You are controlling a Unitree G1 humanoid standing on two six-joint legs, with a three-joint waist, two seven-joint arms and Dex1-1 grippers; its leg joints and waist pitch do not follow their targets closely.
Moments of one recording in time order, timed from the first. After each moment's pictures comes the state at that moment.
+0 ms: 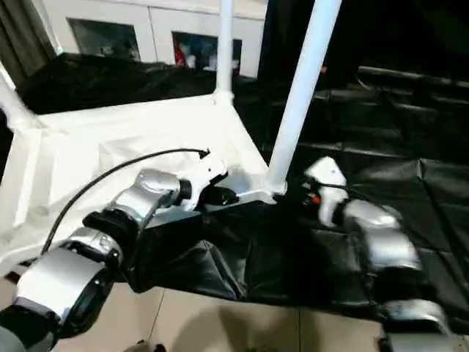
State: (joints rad) left arm -0.91 0.08 -0.22 1.12 0.14 0.01 -0.97; right arm -0.43 -0.51 -0.01 0.59 0.18 0.12 0.99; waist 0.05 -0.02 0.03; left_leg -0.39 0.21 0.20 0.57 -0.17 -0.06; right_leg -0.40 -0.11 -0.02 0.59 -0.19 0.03
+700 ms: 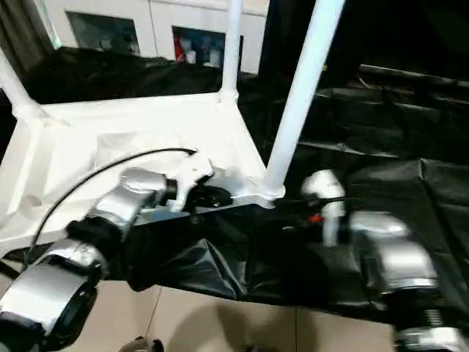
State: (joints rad) left arm -0.75 0.17 -0.19 0.78 0.07 0.12 -1.07; right arm -0.32 -0.48 0.05 0.30 0.31 0.31 1.14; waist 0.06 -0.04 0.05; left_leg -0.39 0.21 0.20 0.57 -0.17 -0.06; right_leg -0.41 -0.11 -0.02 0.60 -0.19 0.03
